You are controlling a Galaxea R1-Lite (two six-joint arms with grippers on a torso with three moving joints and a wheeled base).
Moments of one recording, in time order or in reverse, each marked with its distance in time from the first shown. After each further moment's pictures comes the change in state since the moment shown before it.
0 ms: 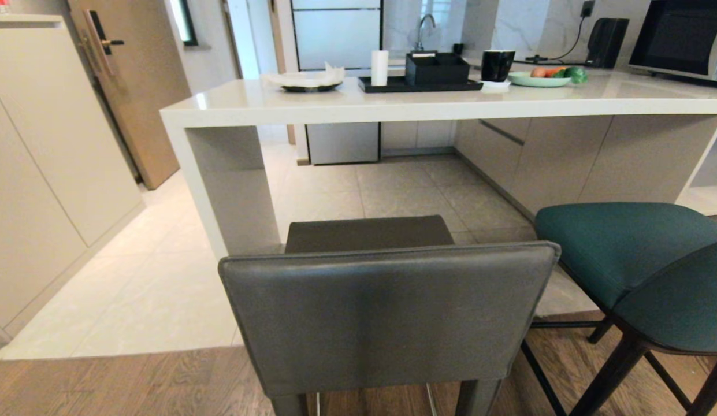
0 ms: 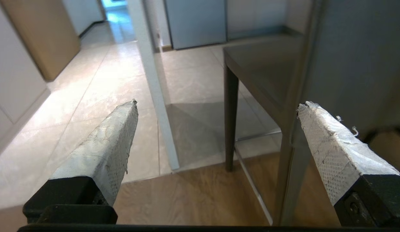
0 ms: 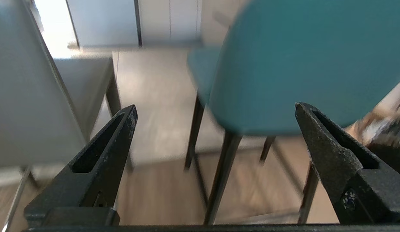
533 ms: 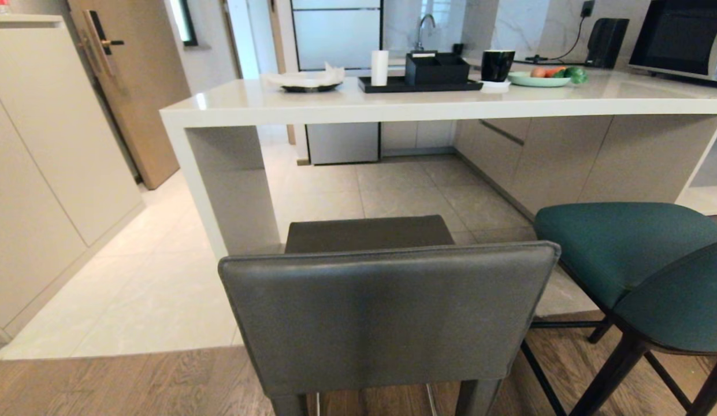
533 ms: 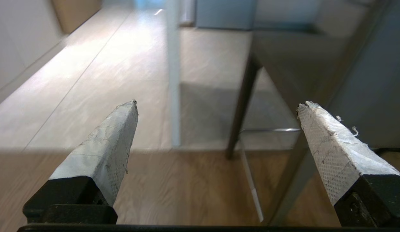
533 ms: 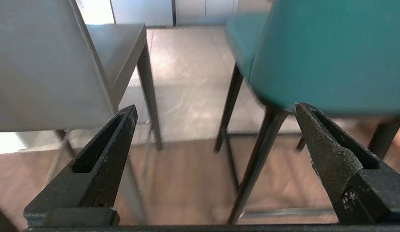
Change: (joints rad) left arm 0.000 -0.007 0.016 0.073 0.139 -0.123; right arm 0.000 -0.004 0.216 -0.149 0.137 0.066
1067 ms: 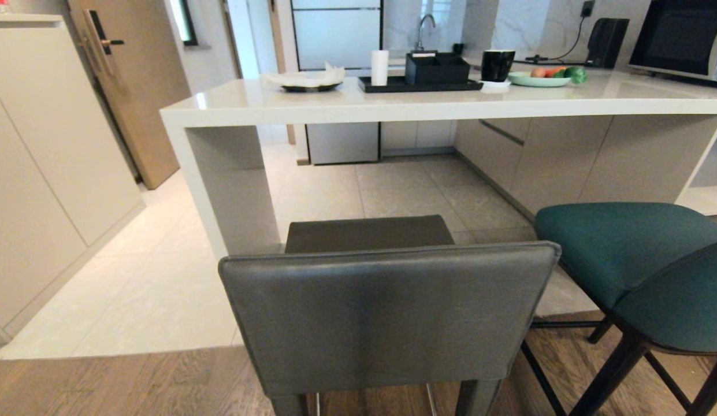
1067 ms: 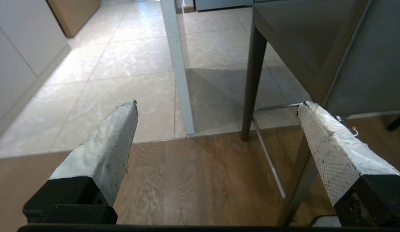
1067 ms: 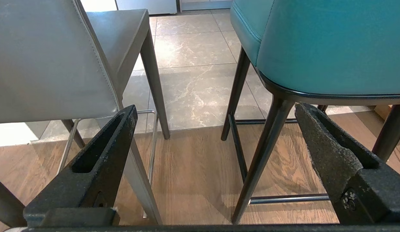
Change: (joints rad) left arm 0.000 0.000 -0.003 0.077 -0.031 0.134; right arm 0.000 0.000 0.002 0.031 0.006 0.007
